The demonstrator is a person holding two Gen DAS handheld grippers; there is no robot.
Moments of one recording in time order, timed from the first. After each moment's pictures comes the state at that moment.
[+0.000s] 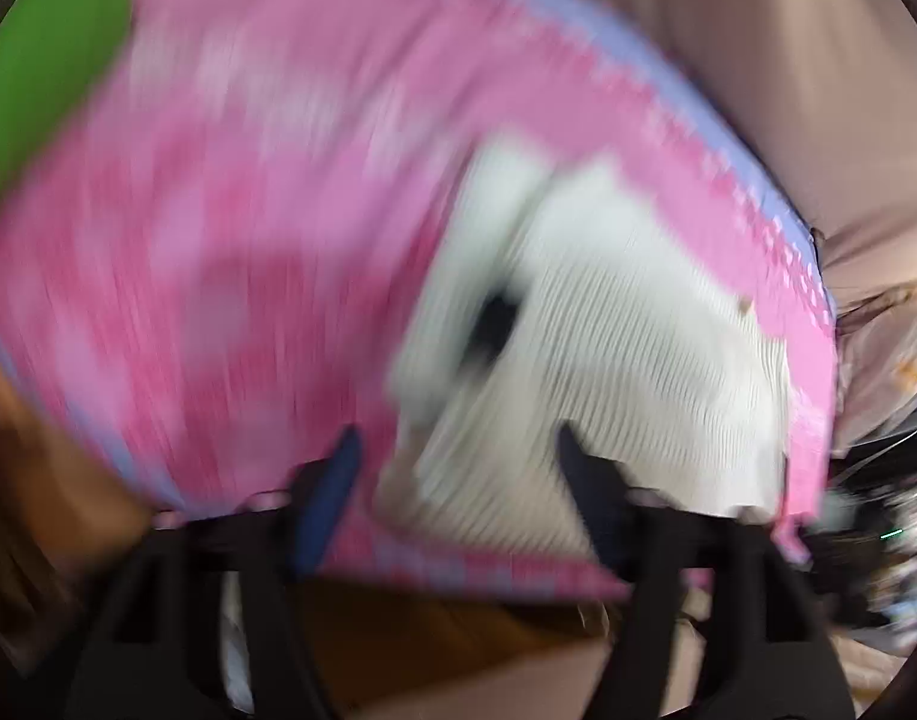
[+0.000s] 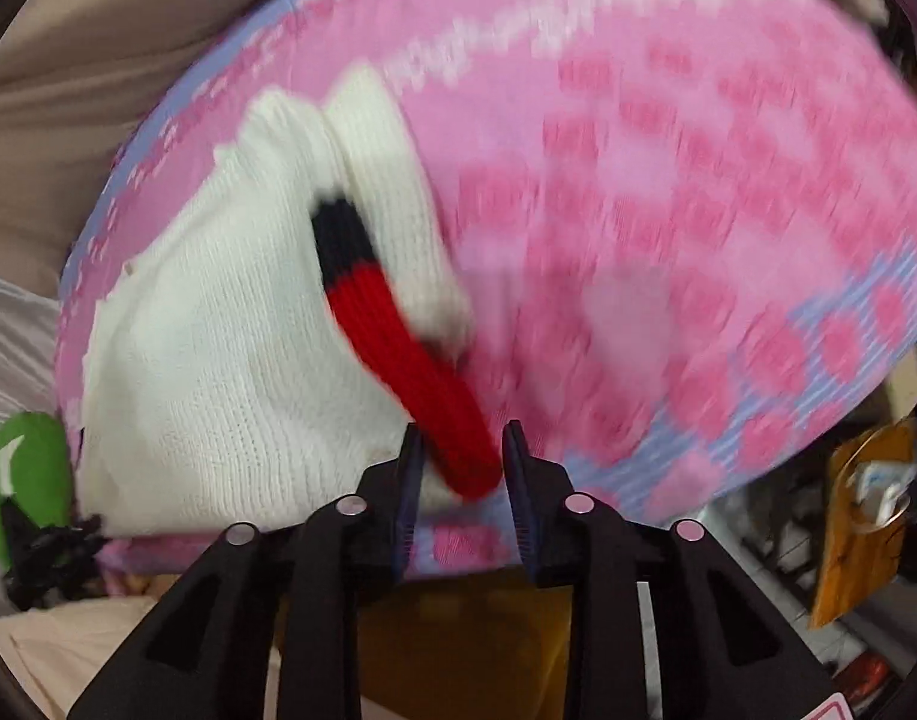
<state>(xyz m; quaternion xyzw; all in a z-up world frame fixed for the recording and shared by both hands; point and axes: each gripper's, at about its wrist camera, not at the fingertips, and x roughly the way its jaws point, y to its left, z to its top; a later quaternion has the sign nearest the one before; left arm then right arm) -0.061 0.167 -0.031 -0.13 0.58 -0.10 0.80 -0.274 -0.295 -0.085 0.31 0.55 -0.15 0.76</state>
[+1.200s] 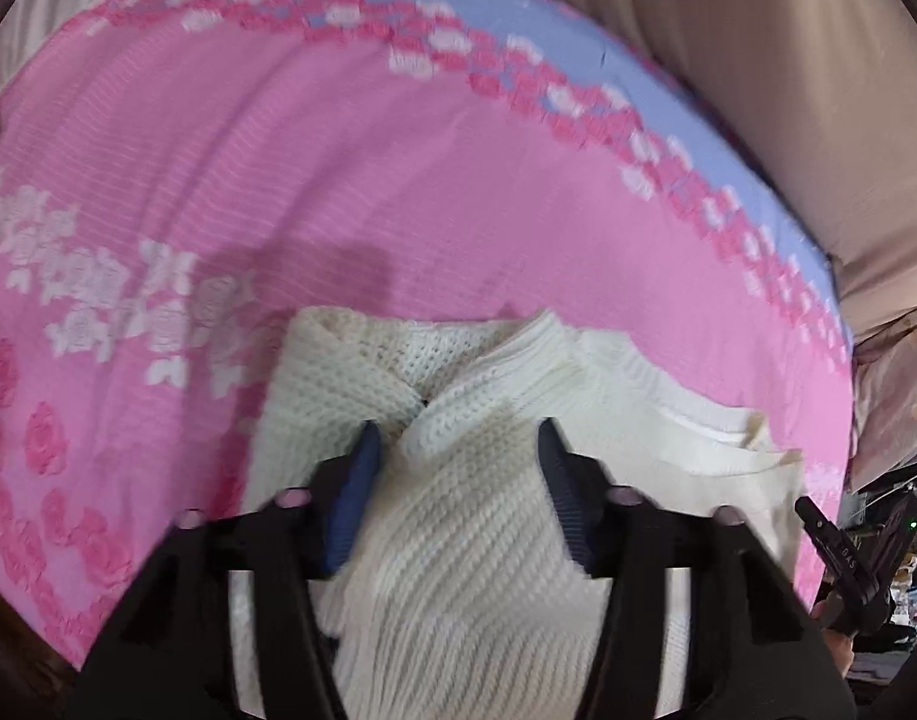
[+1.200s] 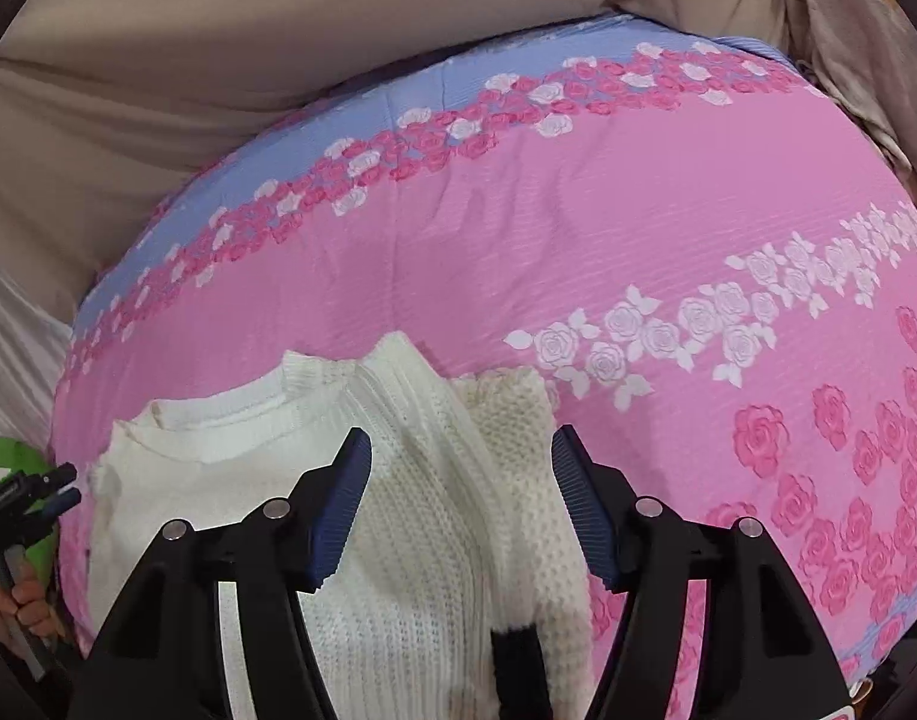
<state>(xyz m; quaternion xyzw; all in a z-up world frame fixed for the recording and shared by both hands) 0.074 0.092 -0.087 -0.12 0.61 -0.10 0.78 -0.107 -0.311 -0.083 0.25 0.49 -0.12 0.83</state>
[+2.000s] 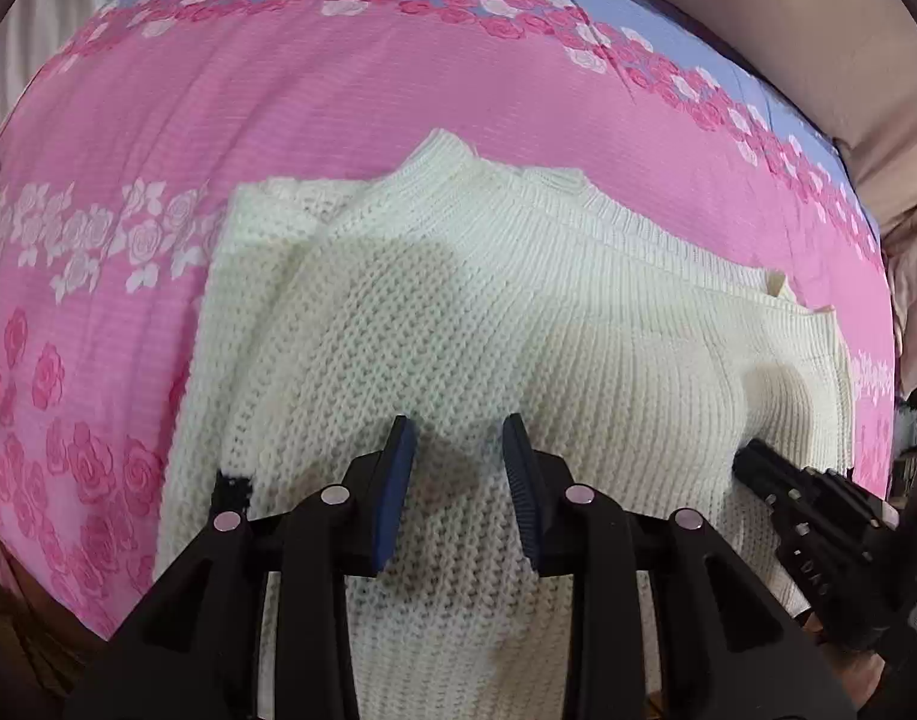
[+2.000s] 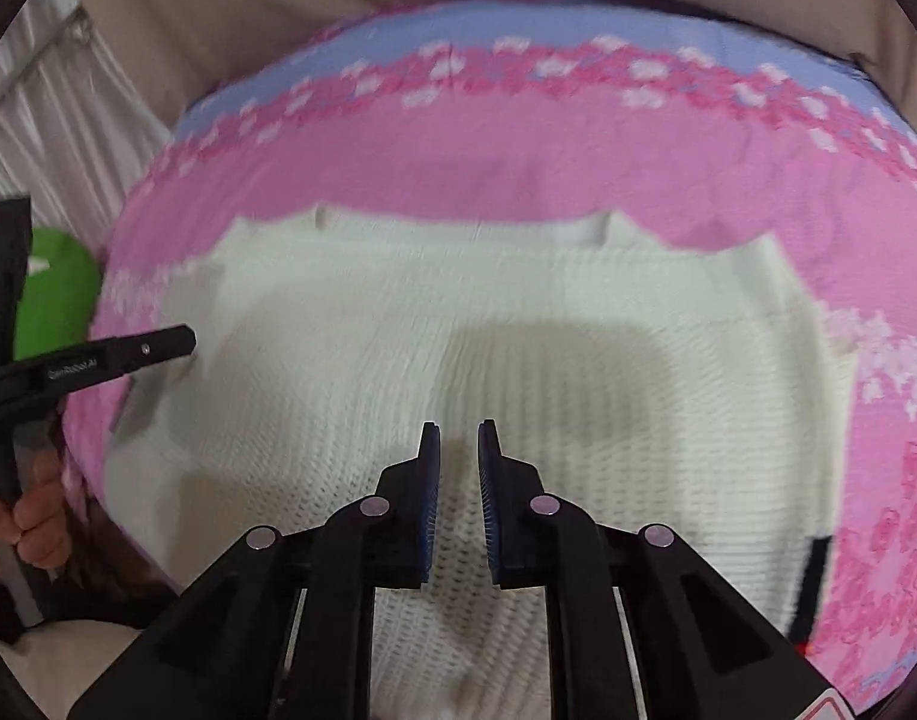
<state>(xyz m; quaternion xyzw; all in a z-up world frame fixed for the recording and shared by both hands) 0.007 0.061 -0.075 -0.02 0.62 -0.11 0.78 -0.084 -0.148 -0.099 0.12 0.57 0.04 0.81</state>
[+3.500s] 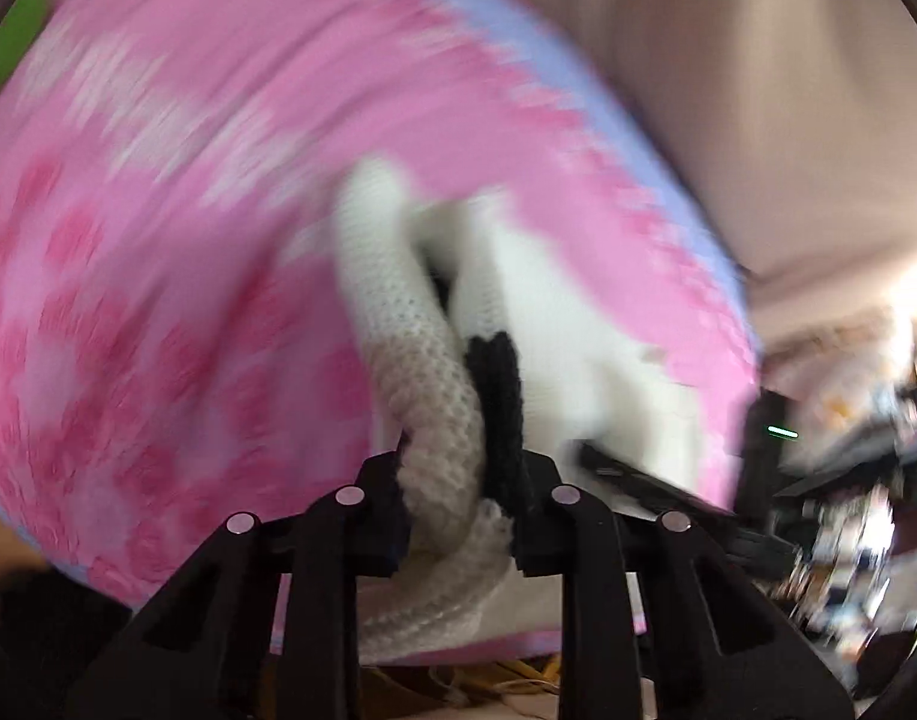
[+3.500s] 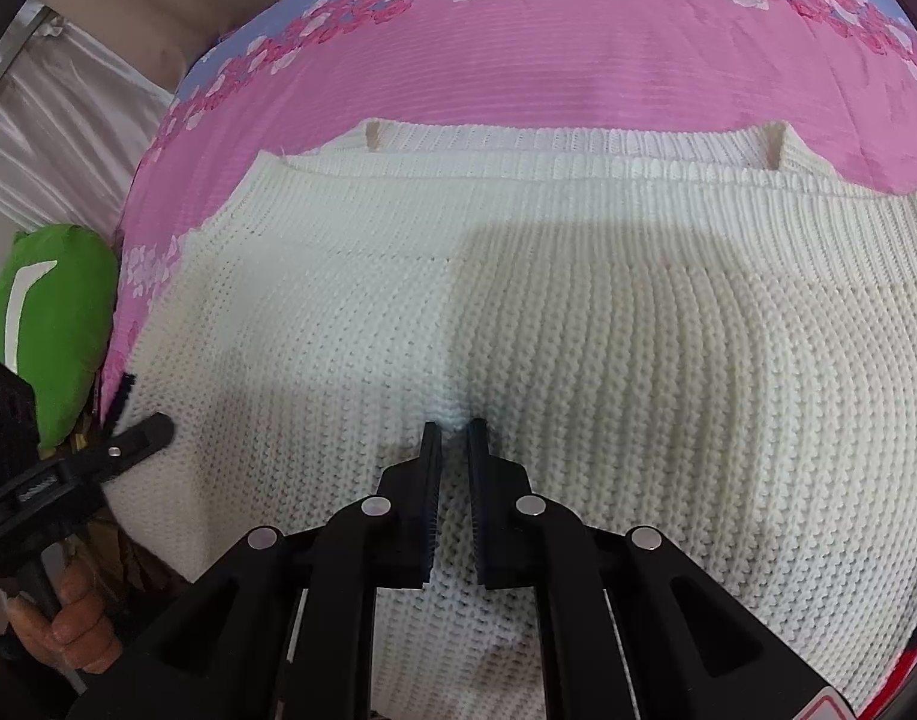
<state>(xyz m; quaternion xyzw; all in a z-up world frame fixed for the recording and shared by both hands) -0.016 0.133 -0.009 -0.21 0.57 -0.19 0.77 -0.053 -0.118 -0.115 0.19 0.62 0.09 0.76</state>
